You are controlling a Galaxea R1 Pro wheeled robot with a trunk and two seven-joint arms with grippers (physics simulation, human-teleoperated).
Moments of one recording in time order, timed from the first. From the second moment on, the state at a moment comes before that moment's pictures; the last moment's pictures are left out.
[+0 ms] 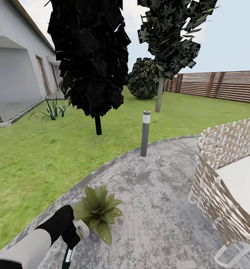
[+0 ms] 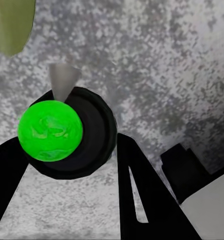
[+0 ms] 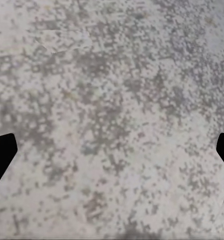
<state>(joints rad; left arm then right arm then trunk) -0.71 0.09 -0.18 -0.43 -0.83 0.76 -0.92 -0.37 0.02 0.19 -0.09 -0.02 -0.24 -0.28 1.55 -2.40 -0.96</state>
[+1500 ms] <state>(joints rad) -0.72 0.04 -0.18 -0.43 -0.83 0.79 -0.91 -0.37 0.02 0.19 -0.09 -0.02 -0.24 -0.28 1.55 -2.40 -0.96</state>
